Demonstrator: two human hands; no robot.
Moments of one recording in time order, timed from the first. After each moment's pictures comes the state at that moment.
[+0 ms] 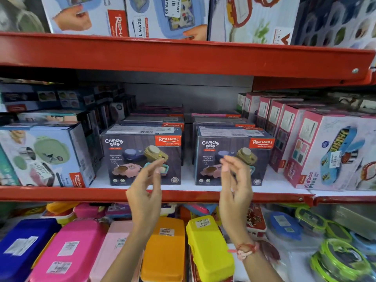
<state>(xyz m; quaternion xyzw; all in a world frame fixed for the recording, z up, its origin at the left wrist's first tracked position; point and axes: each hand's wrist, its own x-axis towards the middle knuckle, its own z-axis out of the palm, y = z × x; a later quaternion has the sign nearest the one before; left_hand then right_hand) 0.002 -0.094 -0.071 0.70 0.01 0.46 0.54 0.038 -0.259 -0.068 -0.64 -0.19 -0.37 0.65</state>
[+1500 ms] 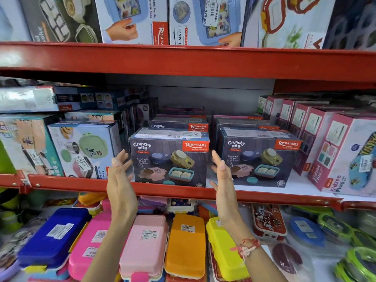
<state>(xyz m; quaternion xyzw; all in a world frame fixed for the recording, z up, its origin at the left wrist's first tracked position) -0.035 -0.003 -0.055 0.62 0.13 0.46 0.63 0.015 -0.198 -0.060 -0.69 -0.22 -0.08 0.68</state>
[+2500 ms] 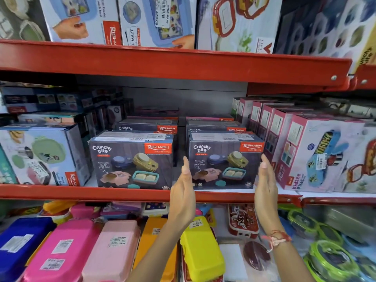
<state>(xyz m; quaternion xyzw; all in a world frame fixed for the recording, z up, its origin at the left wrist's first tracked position) 0.021 -0.178 -0.068 0.72 -0.01 0.24 0.66 0.071 -0.356 -0.070 -0.70 -0.06 -0.26 0.66</state>
